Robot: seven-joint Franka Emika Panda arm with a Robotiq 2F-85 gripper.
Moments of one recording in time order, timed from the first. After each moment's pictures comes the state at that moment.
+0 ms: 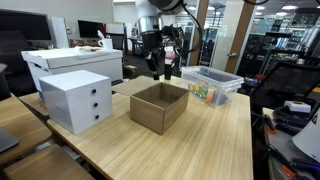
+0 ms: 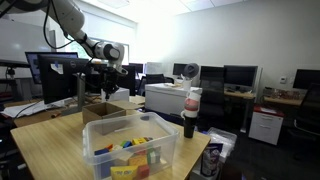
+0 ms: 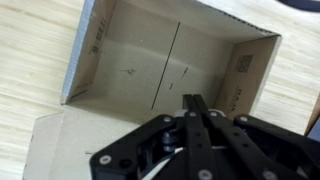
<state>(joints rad) 0.12 0.49 0.11 -1.62 0.04 1.88 -0.09</state>
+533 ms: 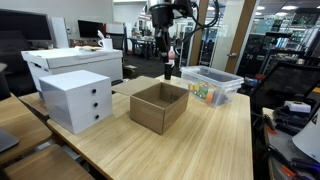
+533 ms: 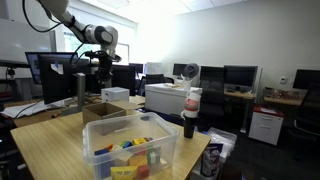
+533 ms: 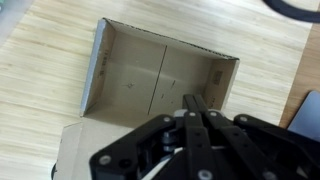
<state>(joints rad) 0.13 0.28 0.11 -1.73 0.05 1.81 -0.02</state>
